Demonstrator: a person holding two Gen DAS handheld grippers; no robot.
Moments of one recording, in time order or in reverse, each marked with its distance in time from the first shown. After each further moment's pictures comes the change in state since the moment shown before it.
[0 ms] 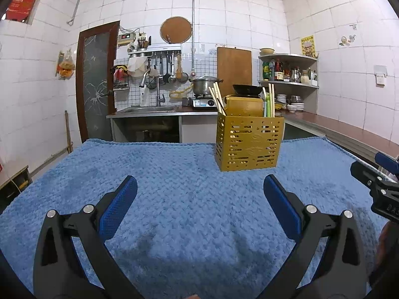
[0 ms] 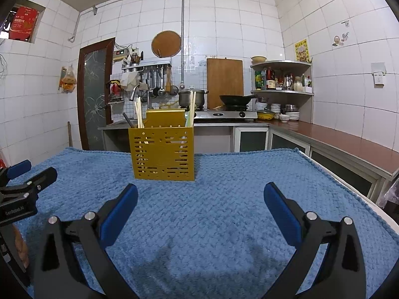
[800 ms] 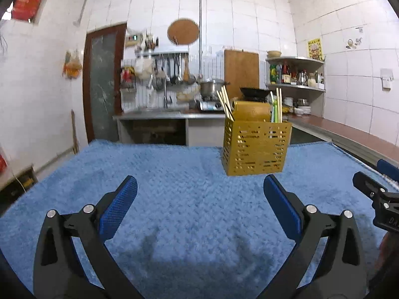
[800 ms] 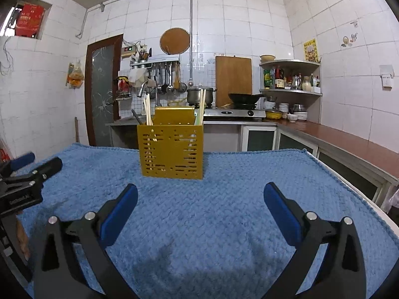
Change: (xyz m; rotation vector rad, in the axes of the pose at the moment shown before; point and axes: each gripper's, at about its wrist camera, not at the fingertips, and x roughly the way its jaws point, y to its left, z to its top) left arm 0.001 0.002 0.003 -0.014 -0.025 0.047; right arm 0.003 0.003 -0.002 -0.029 0.016 0.048
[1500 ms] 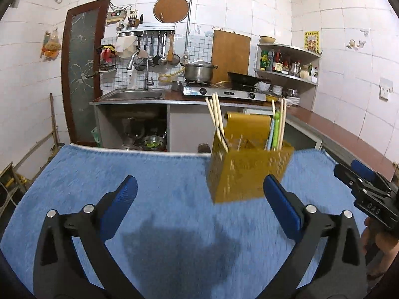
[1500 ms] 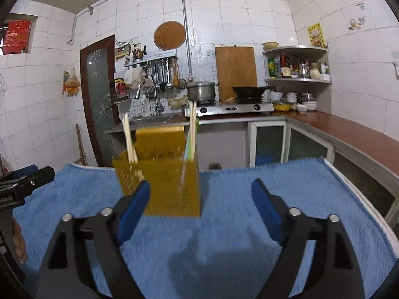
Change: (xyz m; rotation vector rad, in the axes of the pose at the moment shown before) left arm 0.079 0.004 0.077 -0.042 0.171 -0.116; right arm 0.088 -0.029 0.062 0.084 0.067 0.048
